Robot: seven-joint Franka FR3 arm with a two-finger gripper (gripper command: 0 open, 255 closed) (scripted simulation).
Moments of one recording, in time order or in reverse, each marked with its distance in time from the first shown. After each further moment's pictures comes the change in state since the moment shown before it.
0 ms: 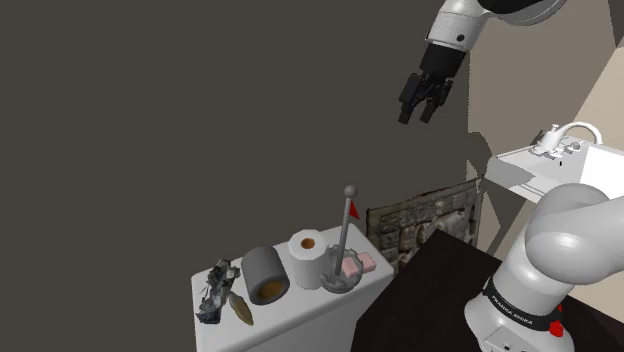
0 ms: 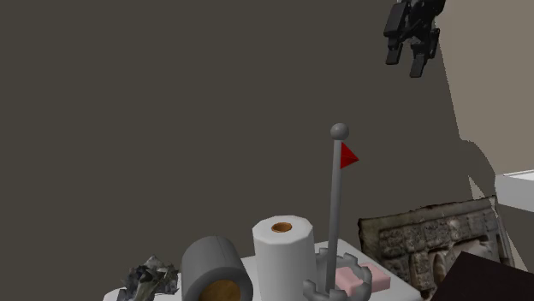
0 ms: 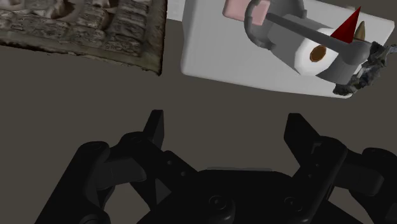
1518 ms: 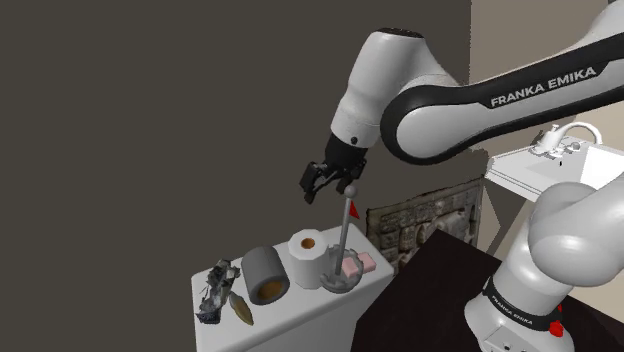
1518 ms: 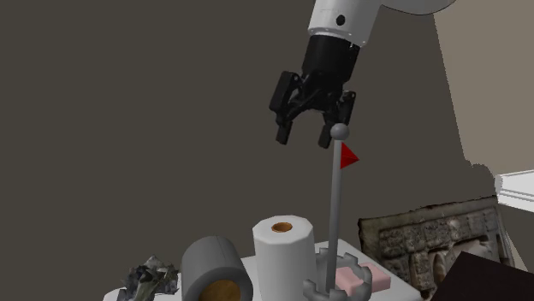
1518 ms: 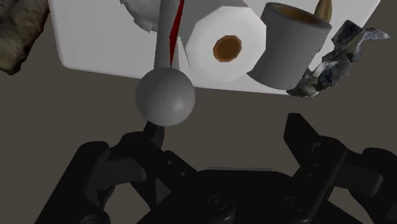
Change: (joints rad) arm 0.076 0.281 0.533 -0.175 0.135 0.659 0.441
